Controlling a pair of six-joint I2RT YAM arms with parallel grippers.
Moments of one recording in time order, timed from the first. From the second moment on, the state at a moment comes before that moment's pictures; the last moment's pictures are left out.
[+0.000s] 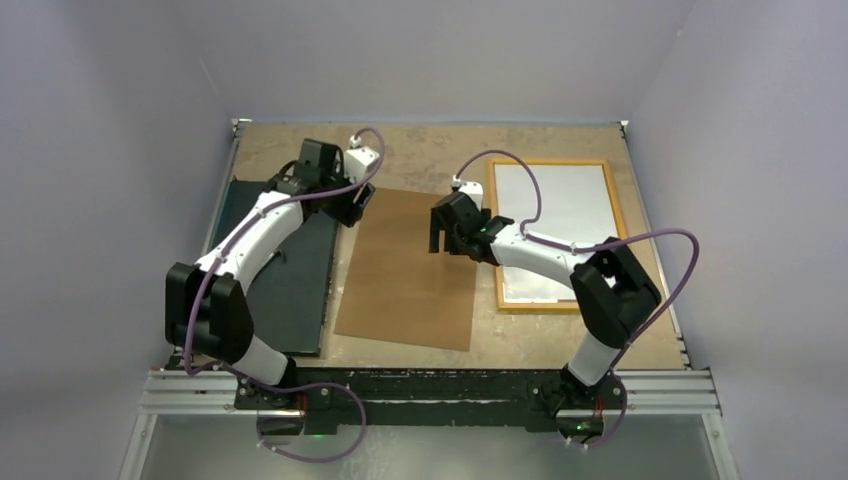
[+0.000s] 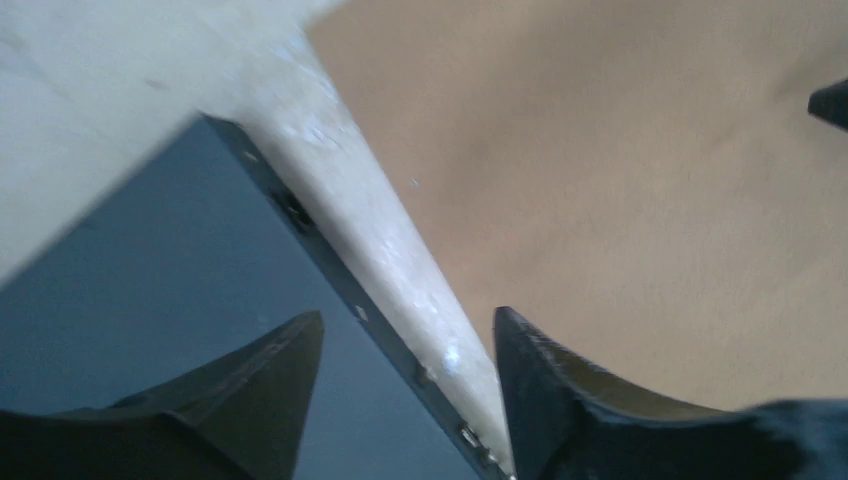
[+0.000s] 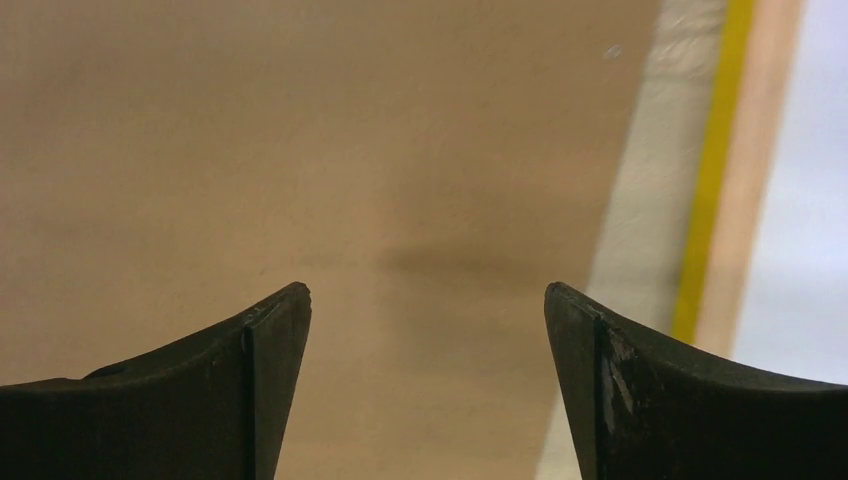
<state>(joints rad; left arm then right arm) -0.29 1.53 1.28 -0.58 0.14 0.32 0.72 1.69 1.10 -0.31 0.37 0.60</state>
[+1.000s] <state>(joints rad) -0.35 1.73 0.98 -0.22 -0.11 0.45 0.73 1.73 1.01 -0.32 0.33 0.88</state>
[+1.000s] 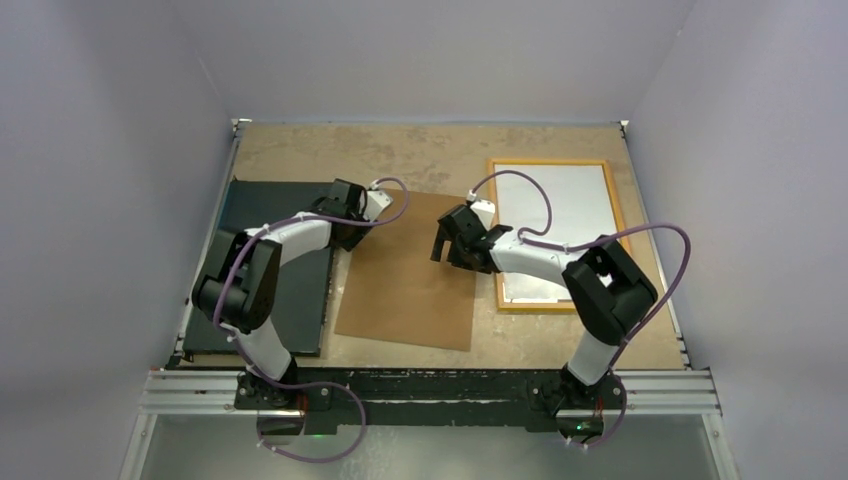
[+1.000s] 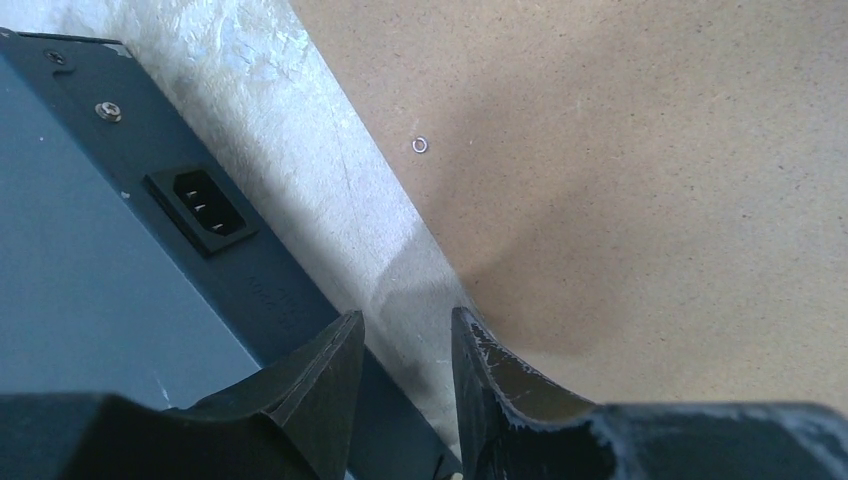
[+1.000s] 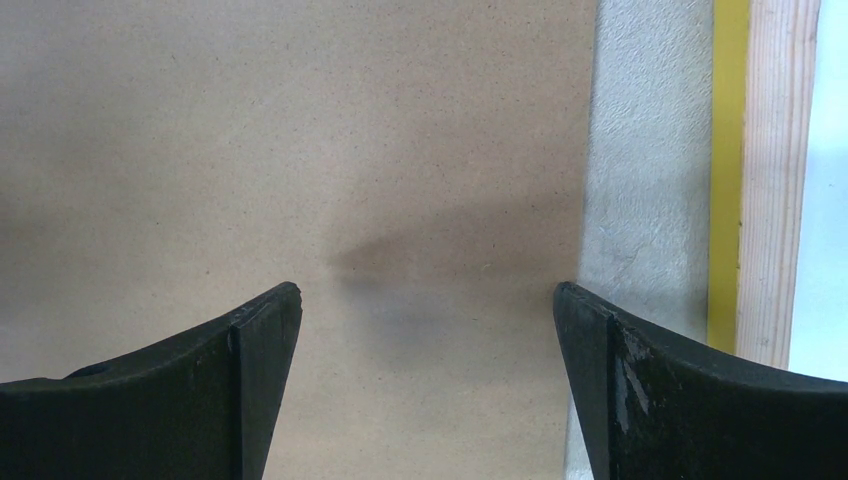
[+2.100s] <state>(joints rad) -0.34 1.75 0.94 -0.09 -0.06 0.44 0.64 1.69 0.96 -0.24 0.19 0.90</state>
